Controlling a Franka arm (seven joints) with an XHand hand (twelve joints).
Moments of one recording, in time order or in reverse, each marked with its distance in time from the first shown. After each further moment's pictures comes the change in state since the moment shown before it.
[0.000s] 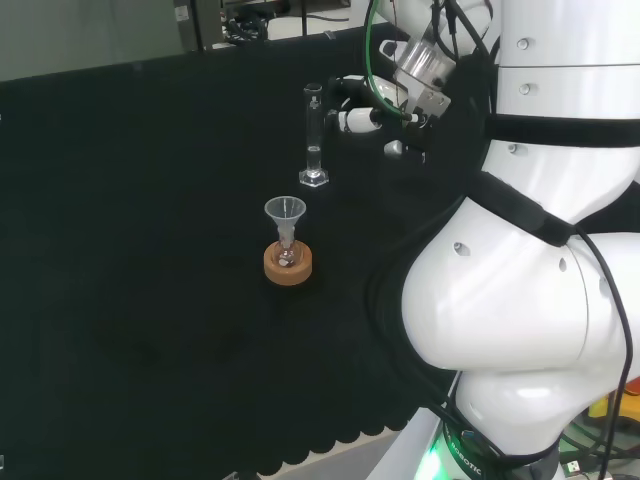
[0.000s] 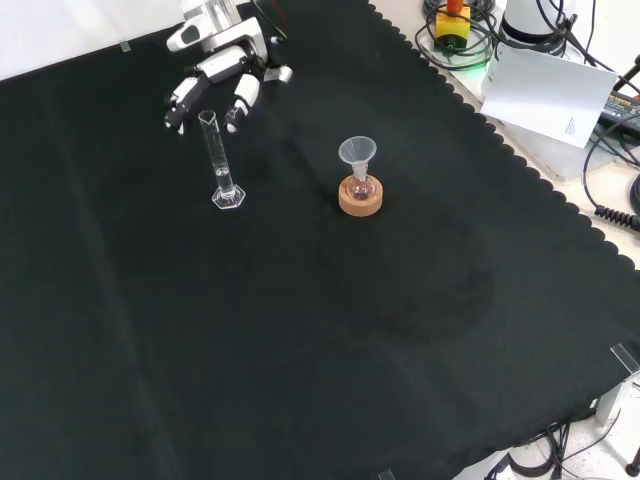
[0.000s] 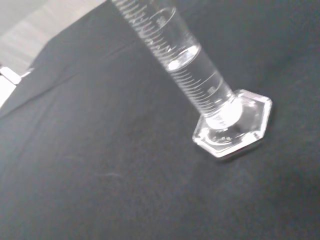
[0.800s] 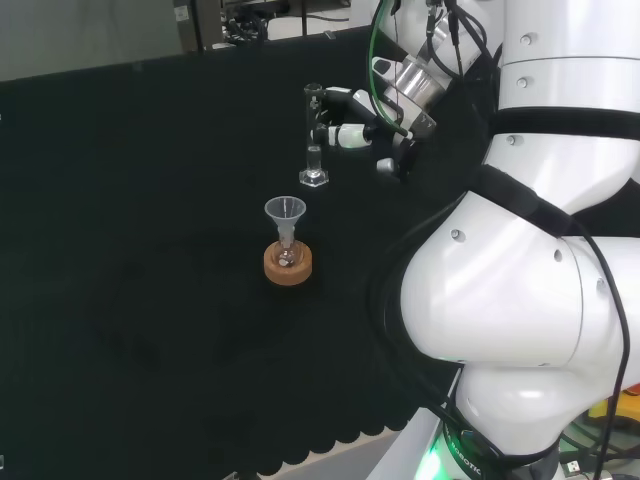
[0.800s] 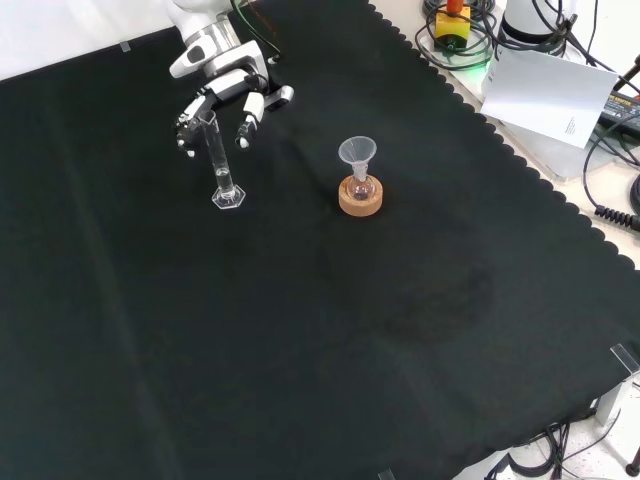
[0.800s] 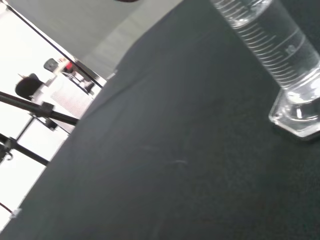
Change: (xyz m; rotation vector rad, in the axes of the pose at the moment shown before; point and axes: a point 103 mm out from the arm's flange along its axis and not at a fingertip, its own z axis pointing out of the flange) arm 0.004 0.010 0.034 -0.021 0.176 -0.198
